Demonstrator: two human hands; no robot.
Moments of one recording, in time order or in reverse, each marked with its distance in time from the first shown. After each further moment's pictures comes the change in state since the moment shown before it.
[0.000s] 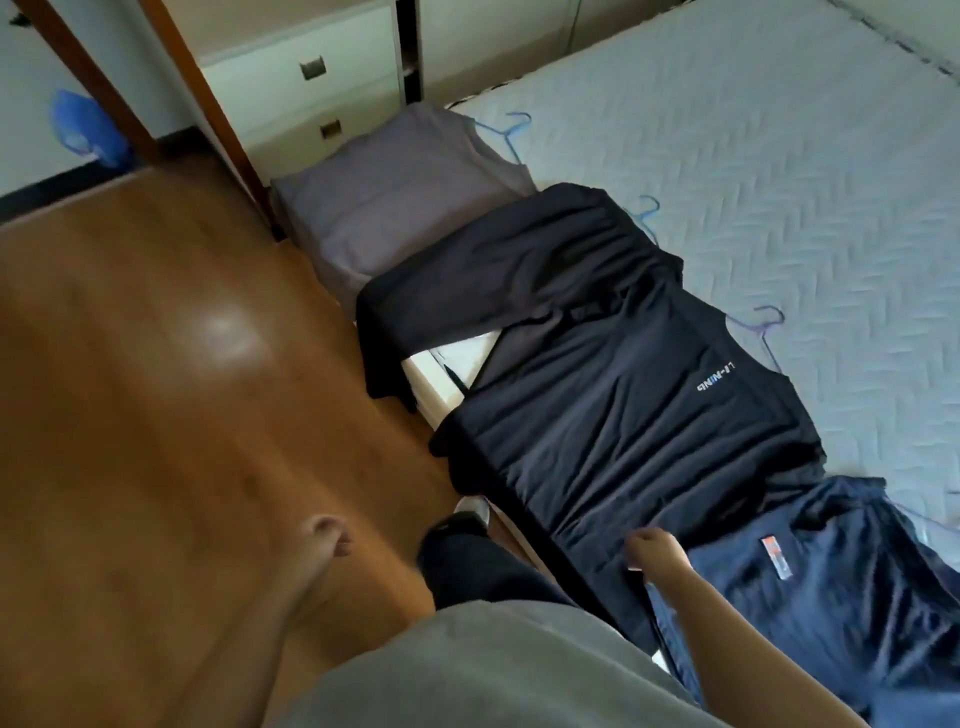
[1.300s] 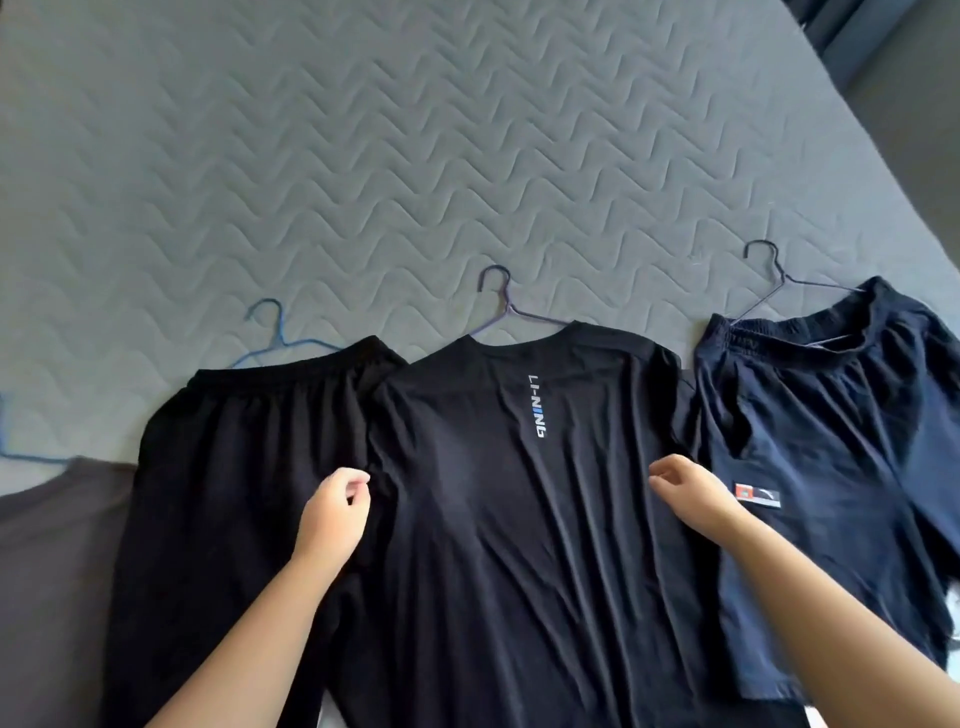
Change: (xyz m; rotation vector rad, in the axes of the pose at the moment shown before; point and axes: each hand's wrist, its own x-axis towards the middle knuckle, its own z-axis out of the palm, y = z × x) left_hand 0.190 0.422 0.406 1.048 -0.505 0.764; right_hand 0.175 -0.033 -0.176 0.501 0.391 0.381
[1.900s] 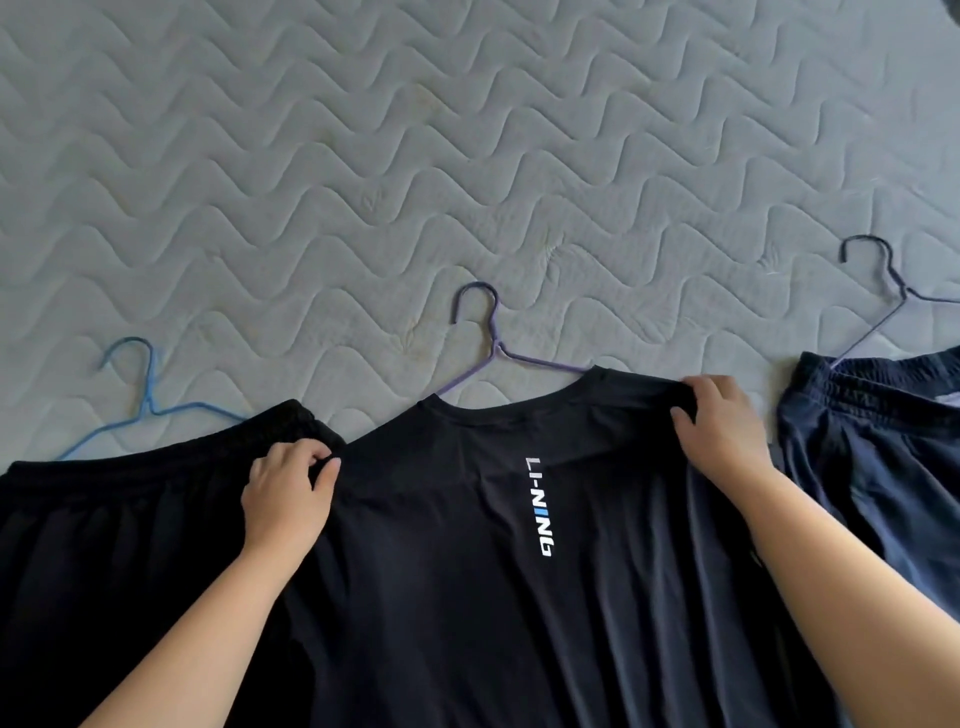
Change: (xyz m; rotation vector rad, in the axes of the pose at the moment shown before) left_hand 0.201 0.044 0.072 0.453 0.205 0.162; right_hand 0.227 -0.039 -0.012 -0.257 0.358 -0.129
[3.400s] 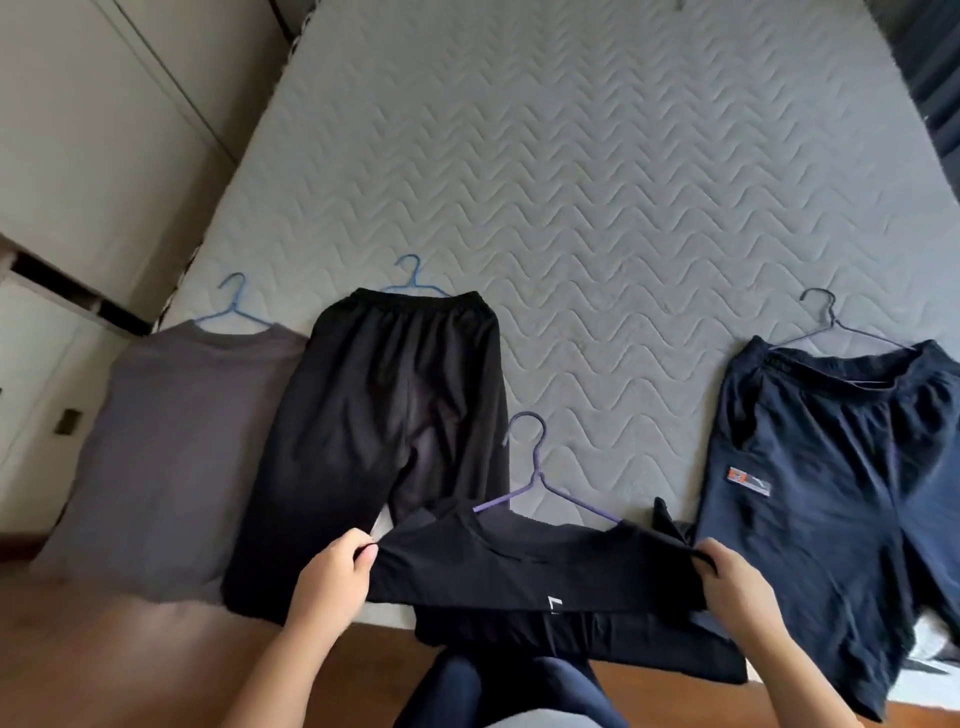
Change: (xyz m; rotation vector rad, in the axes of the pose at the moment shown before) left_hand -0.478 -0.097 -0.130 -0.253 -0.065 -0.266; right_hand -0.407 0.104 -0.116 0.066 -0.294 -0.097
